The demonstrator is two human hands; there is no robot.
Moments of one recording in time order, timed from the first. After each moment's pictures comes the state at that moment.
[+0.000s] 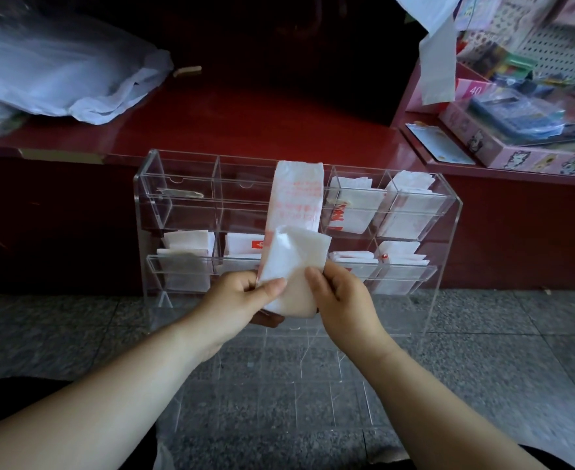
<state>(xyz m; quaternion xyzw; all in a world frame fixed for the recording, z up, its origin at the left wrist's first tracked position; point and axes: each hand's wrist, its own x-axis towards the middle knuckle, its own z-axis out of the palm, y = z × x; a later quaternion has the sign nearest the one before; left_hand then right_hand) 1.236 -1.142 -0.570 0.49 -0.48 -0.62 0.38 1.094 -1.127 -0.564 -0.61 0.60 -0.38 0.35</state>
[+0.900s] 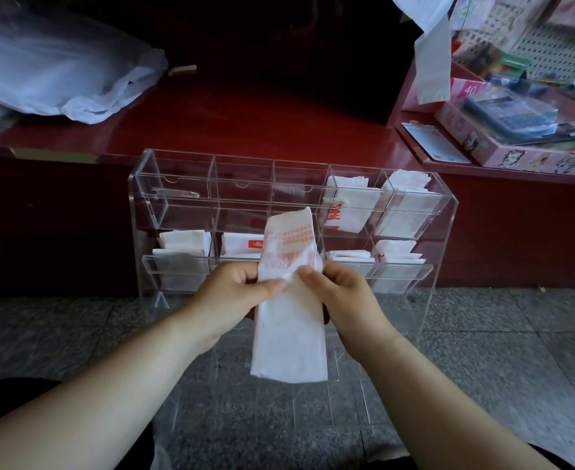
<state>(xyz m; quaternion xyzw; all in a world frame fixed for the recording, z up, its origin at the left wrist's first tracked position) 1.237 -1.145 -0.559 0.48 -0.52 -0.61 0.37 1.092 -1.127 -0.554 -0.44 0.54 -0.44 0.57</state>
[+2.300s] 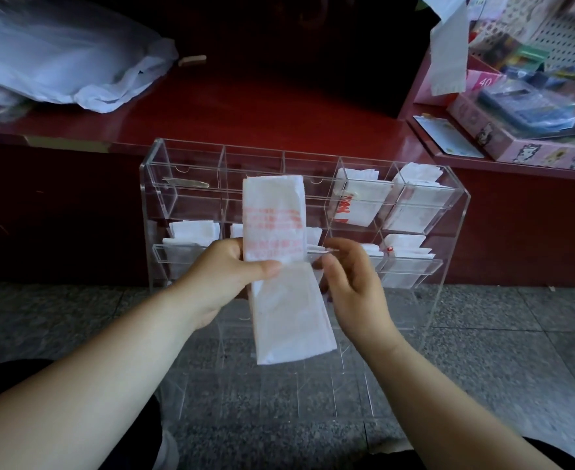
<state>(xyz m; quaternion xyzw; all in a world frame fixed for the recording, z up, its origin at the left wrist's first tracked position) 1.249 -1.154 -0.551 0.49 -0.50 -0.60 0.39 1.094 -1.124 -0.567 -0.53 0.57 -0.48 0.40</state>
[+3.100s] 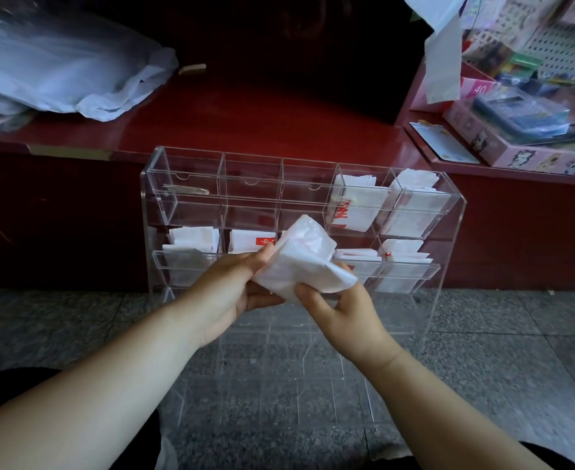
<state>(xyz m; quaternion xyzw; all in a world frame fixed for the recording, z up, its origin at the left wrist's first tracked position) 1.240 -1.148 -0.551 0.44 -0.39 -0.71 0.40 1.097 -1.119 -0.570 -0.65 0.51 -0.45 0.34</state>
